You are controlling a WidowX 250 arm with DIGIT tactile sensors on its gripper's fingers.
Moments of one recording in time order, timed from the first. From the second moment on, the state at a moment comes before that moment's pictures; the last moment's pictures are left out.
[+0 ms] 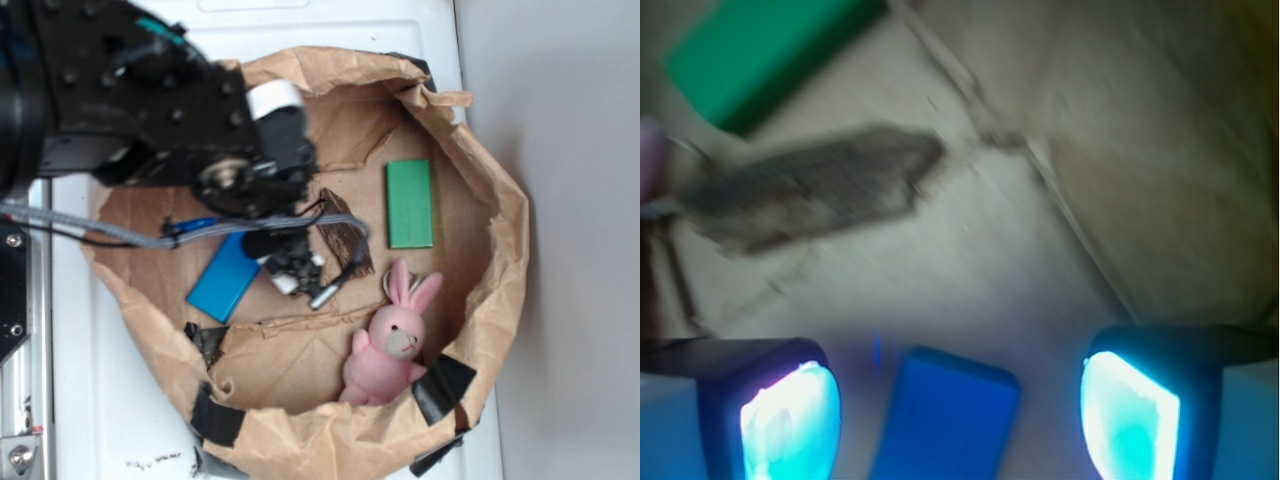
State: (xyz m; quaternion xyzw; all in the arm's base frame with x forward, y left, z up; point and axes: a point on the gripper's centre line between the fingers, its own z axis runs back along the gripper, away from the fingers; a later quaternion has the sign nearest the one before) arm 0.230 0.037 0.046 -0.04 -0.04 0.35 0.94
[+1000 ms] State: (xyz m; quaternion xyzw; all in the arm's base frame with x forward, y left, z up) arm 0.264 0.021 0.014 -0.03 -0.06 0.34 0.94
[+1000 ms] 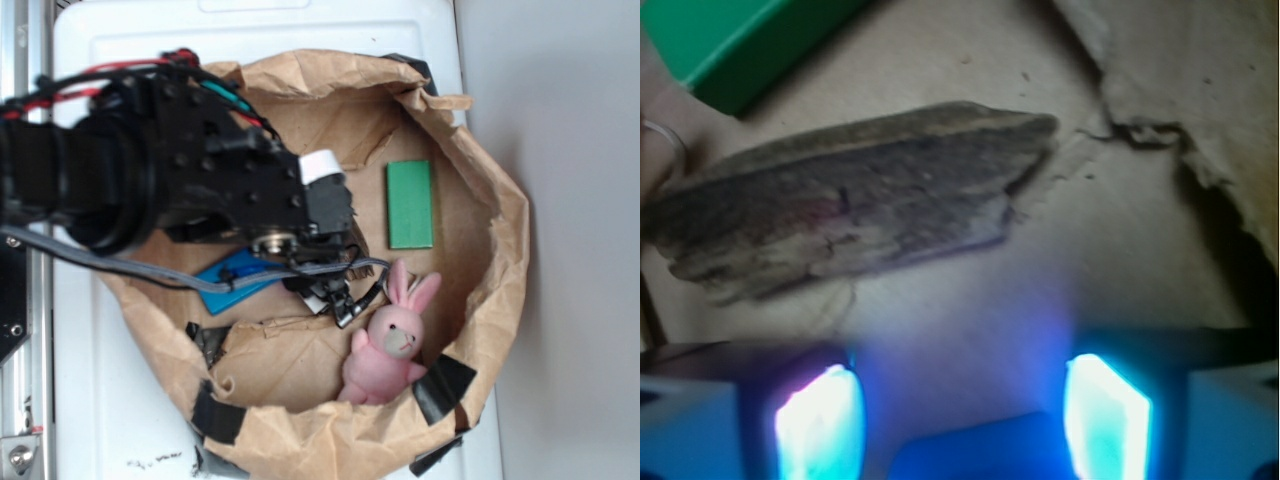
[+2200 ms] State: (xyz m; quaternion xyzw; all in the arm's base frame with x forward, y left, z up) arm 0.261 0.013 0.039 -0.06 0.00 0.39 0.92
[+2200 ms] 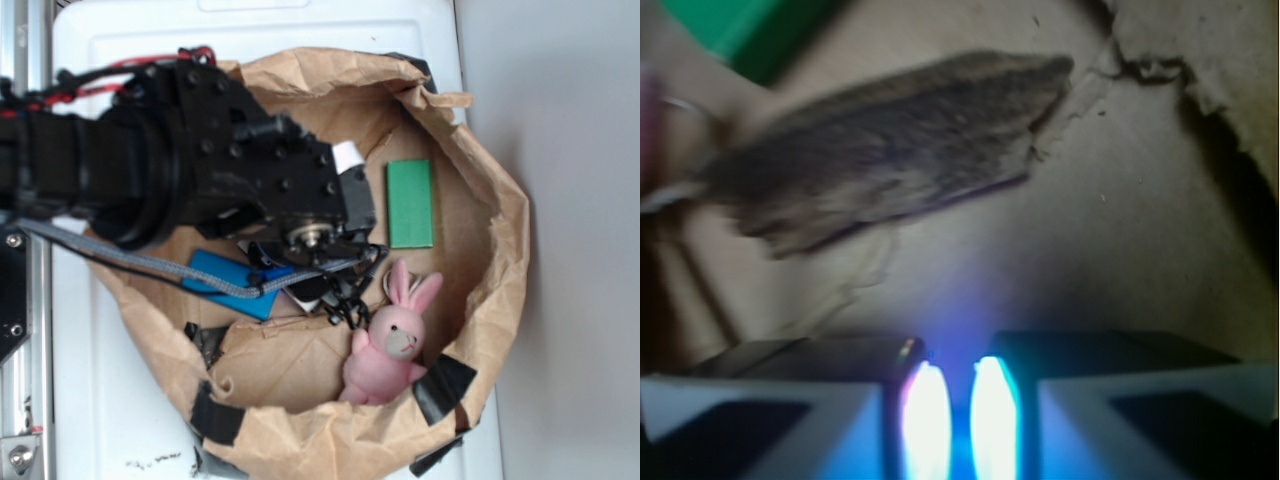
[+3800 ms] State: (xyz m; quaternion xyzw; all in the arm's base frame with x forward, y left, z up) arm 0.230 0.021 0.054 -0.07 -0.10 0.21 0.97
